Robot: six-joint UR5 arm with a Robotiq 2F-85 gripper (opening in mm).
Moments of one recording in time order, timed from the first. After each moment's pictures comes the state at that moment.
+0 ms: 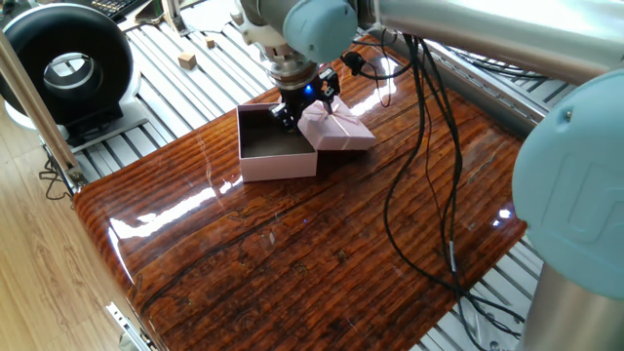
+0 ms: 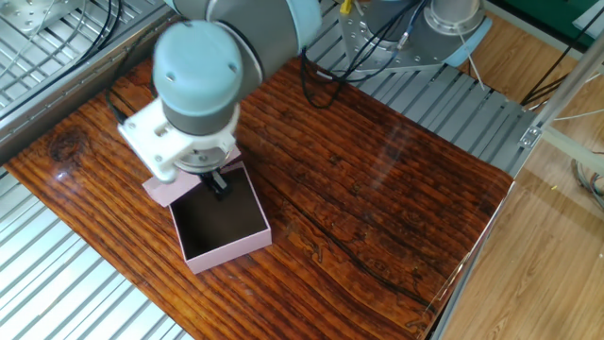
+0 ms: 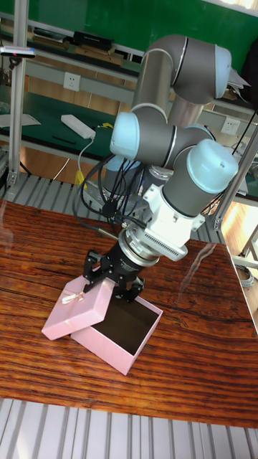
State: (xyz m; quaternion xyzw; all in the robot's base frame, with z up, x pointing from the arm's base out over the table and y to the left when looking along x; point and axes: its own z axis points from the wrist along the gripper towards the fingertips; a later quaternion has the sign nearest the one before) arm 0.587 -0.031 0.085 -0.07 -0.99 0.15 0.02
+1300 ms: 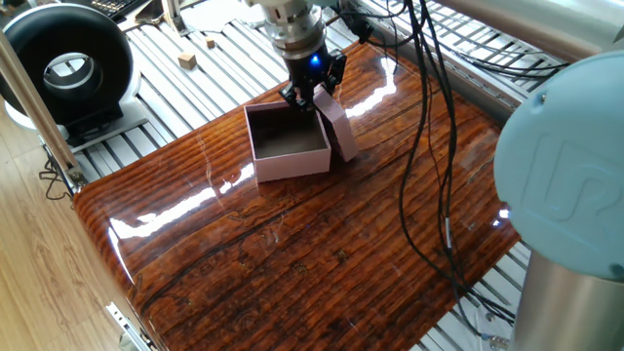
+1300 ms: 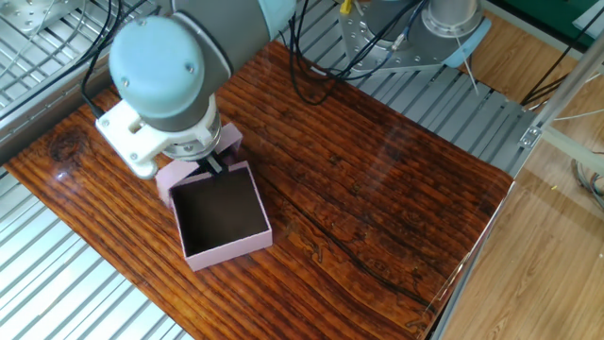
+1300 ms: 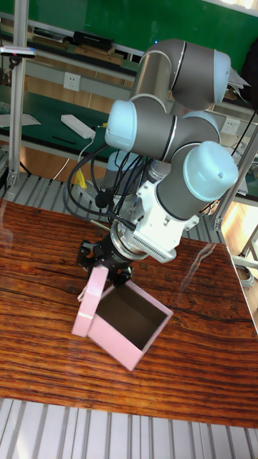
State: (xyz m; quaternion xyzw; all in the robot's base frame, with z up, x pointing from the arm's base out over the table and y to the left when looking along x) arm 0.548 -0.064 0.109 -0.07 -0.97 0.20 0.12
